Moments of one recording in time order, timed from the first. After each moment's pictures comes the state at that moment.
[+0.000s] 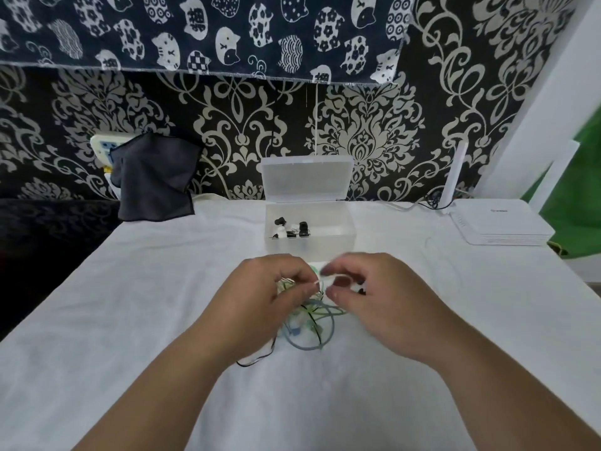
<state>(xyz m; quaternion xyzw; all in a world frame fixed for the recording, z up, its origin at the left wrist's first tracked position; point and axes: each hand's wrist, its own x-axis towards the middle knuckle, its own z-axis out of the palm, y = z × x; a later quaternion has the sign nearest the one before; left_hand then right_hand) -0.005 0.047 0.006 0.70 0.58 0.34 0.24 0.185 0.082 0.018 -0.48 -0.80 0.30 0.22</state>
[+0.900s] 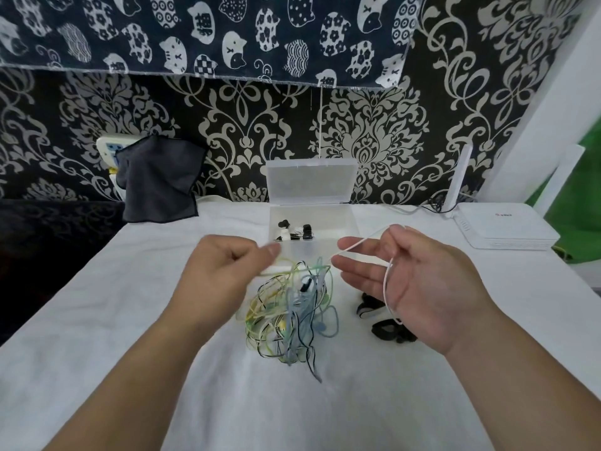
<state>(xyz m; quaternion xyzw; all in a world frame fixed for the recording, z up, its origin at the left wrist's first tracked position) -0.027 0.045 0.028 0.54 0.60 0.51 0.31 0.192 0.092 0.036 -0.37 -0.40 0.72 0.44</state>
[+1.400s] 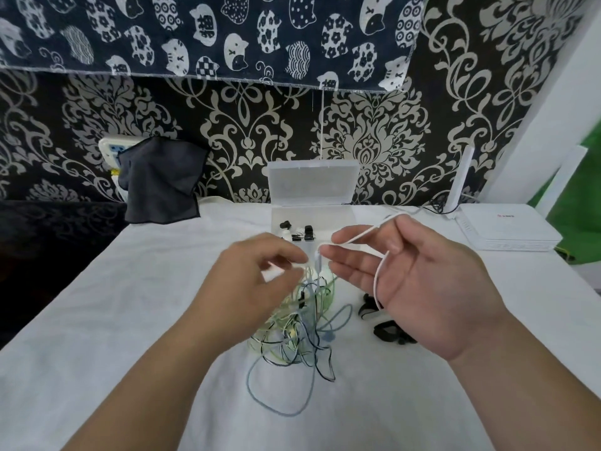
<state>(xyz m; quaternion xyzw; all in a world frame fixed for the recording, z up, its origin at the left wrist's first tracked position) -0.017 0.046 0.022 0.65 0.61 0.40 0.22 0.188 0.086 0.044 -0.24 -0.41 0.77 0.43</state>
